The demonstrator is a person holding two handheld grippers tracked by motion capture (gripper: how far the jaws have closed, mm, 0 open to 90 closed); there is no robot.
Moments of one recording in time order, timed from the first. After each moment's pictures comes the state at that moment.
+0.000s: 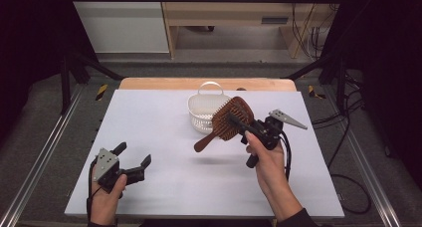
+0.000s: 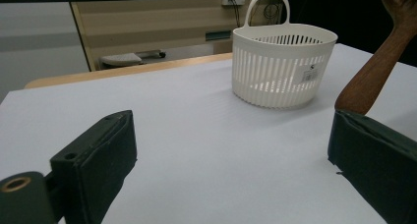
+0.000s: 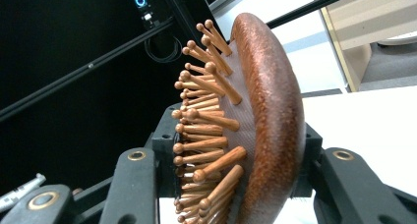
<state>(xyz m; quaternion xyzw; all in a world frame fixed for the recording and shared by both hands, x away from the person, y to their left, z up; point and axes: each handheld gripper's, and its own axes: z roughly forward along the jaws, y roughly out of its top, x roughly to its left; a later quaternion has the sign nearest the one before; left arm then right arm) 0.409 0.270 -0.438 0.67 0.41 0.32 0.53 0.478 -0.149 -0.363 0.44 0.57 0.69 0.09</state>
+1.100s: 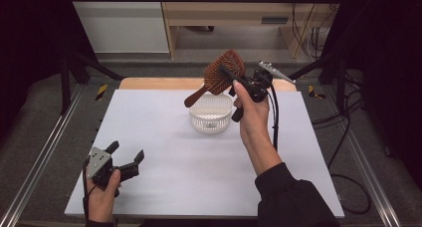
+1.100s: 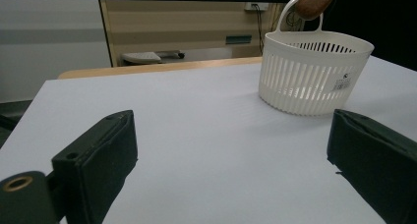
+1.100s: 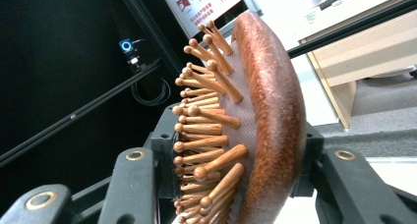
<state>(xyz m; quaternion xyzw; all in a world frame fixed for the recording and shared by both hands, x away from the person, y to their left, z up) 0.412 0.283 -0.440 0.64 0.45 0.34 0.53 0.564 -0.122 -0.298 0.46 0.52 0.71 0.12</state>
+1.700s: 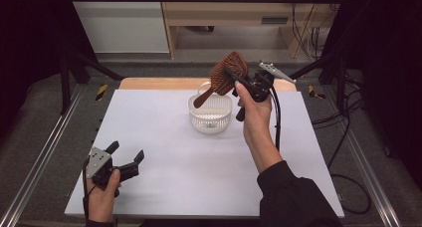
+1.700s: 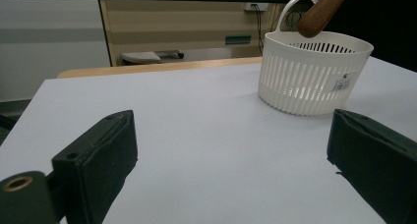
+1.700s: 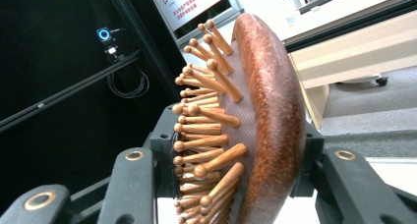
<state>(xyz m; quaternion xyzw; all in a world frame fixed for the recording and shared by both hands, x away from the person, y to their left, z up) 0.412 0.283 -0.441 0.64 0.44 0.34 0.53 0.571 -0.128 -0.306 0.47 0.53 0.68 0.16</state>
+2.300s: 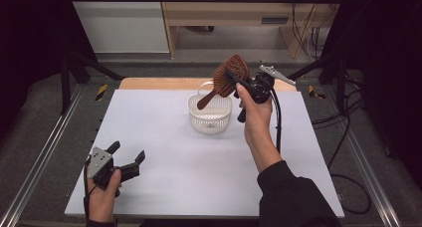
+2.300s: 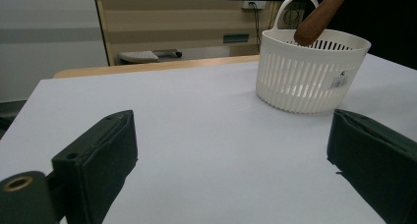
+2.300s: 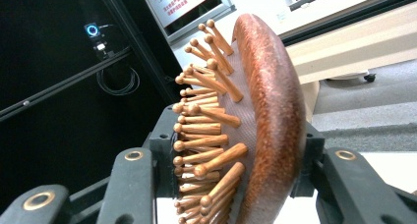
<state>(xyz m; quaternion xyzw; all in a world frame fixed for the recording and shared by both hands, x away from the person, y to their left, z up) 0.413 0.282 -0.442 0.64 0.44 0.33 0.53 0.576 -0.133 -0.317 0.48 0.54 0.67 0.17</state>
